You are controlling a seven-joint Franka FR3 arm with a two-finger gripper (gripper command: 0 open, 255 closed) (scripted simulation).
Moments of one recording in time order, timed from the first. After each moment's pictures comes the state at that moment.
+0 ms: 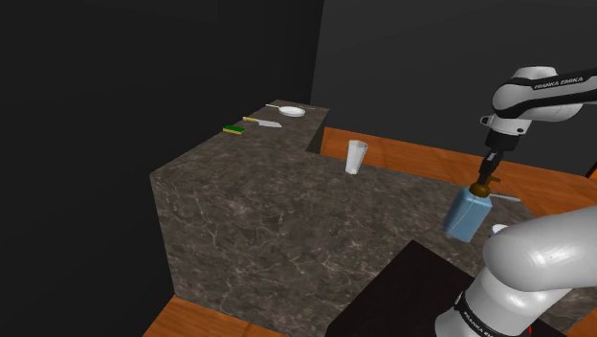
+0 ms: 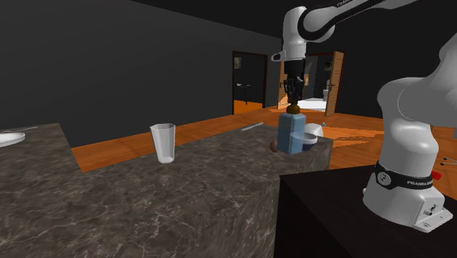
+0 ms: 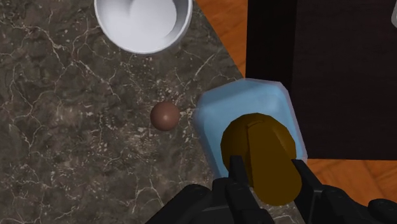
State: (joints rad) arm -0.37 -0.60 -0.67 -2.47 -0.42 1.89 -0.74
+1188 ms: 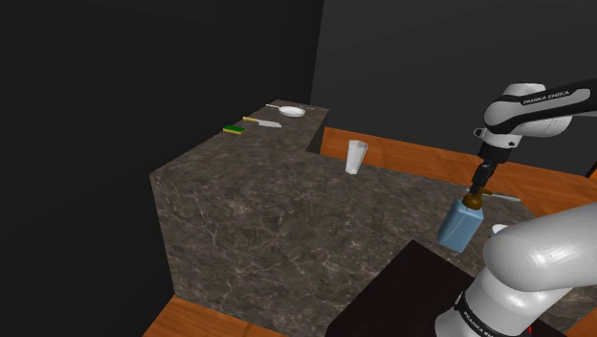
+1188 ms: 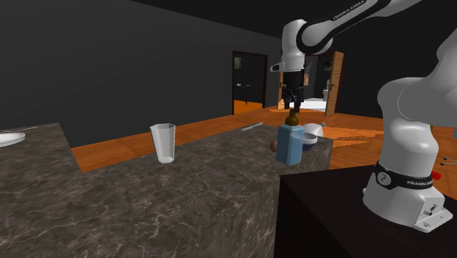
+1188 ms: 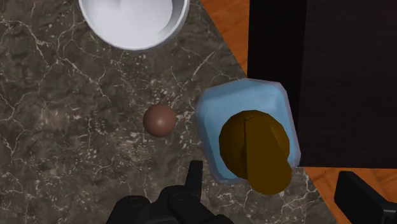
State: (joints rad) arm -0.36 -0.55 -0.72 -2.54 -0.44 2.01 -0.73
